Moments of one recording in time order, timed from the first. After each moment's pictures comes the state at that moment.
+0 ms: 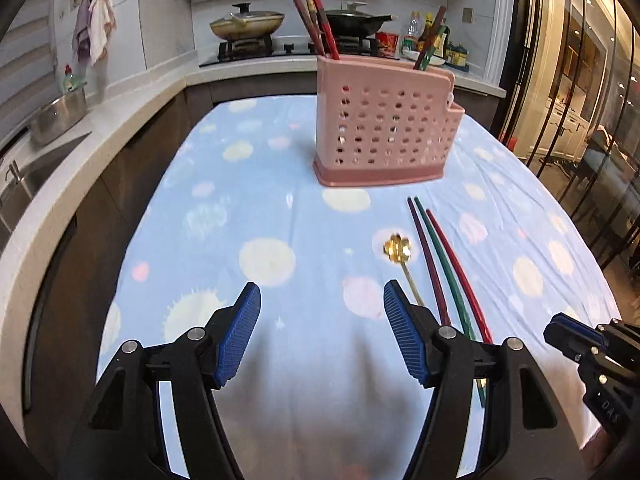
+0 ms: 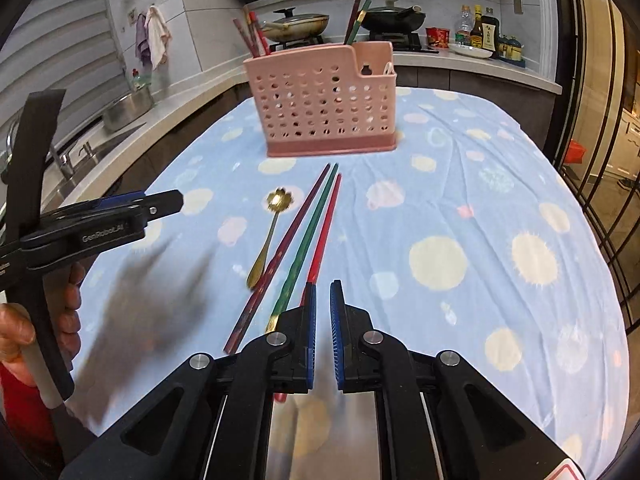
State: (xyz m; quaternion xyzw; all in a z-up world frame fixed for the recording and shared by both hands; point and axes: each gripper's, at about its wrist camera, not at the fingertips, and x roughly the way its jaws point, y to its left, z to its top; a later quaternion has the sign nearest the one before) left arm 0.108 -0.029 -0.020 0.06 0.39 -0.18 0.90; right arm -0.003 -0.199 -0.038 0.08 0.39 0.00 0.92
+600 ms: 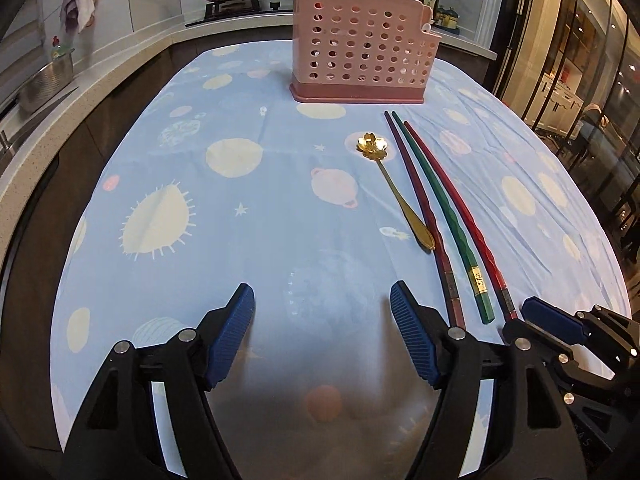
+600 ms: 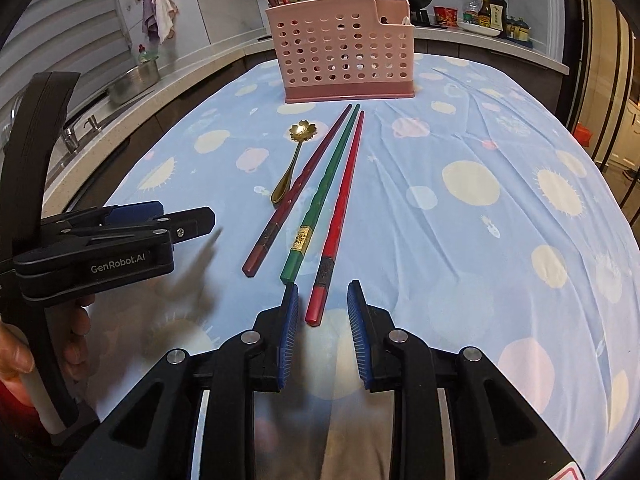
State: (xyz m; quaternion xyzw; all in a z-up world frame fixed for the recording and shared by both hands) left arm 0.068 -0.035 -0.066 0.07 0.44 -0.19 0.87; right arm -0.026 -0.174 -0.080 0.08 0.42 0.01 0.91
